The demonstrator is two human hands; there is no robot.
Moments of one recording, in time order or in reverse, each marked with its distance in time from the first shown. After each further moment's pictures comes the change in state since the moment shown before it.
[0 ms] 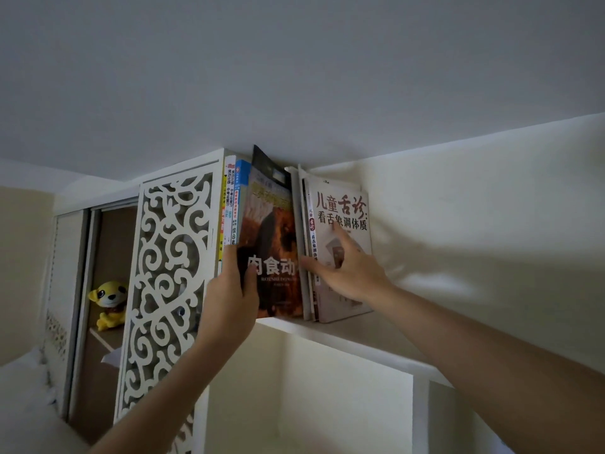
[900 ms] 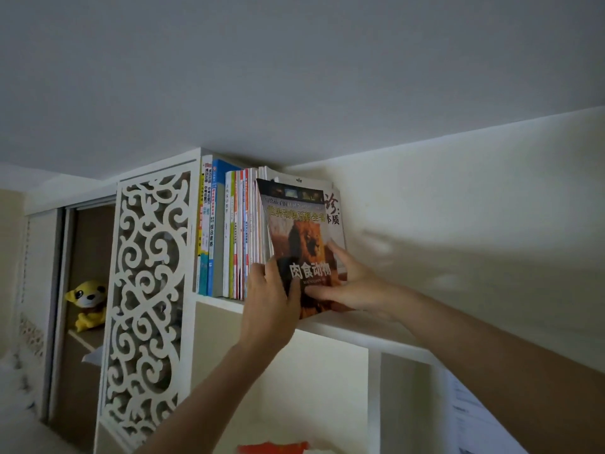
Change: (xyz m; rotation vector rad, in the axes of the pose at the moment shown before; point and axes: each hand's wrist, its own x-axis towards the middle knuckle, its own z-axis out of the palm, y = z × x) left_hand -0.032 0.030 0.071 0.115 -0.035 0.103; right_hand -0.052 0.026 -0.035 0.341 -0.222 0.088
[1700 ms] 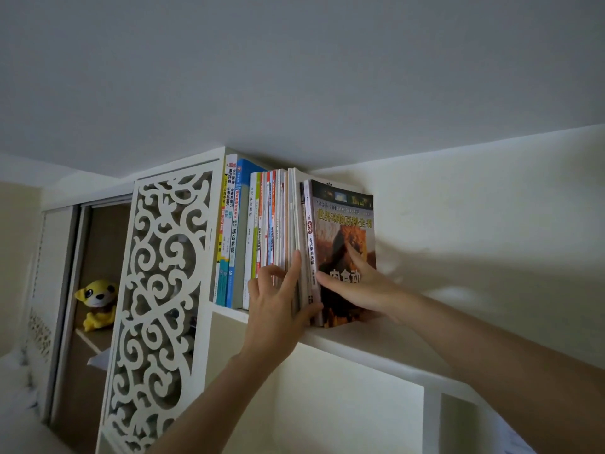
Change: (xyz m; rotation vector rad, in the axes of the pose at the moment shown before) left_hand 0.025 -0.059 0.004 0.139 -0.121 0.080; right_hand 0.057 -0.003 0.021 -0.141 0.060 0.131
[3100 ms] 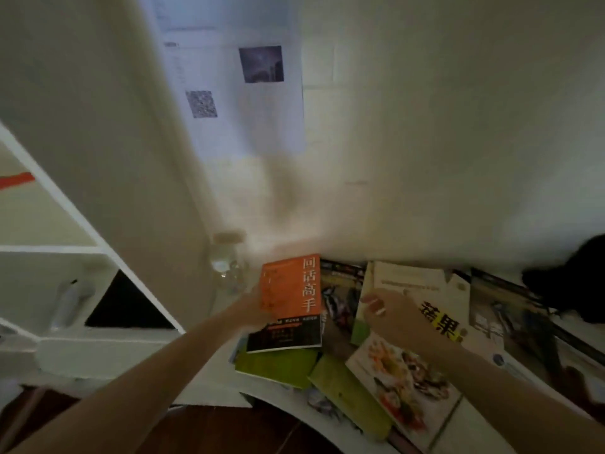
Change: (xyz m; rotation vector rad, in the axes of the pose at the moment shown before) left_hand -0.466 0.221 0.162 -0.235 -1.741 -0.254; right_hand -0.577 0.400 0.040 -0.179 -0.018 0.906
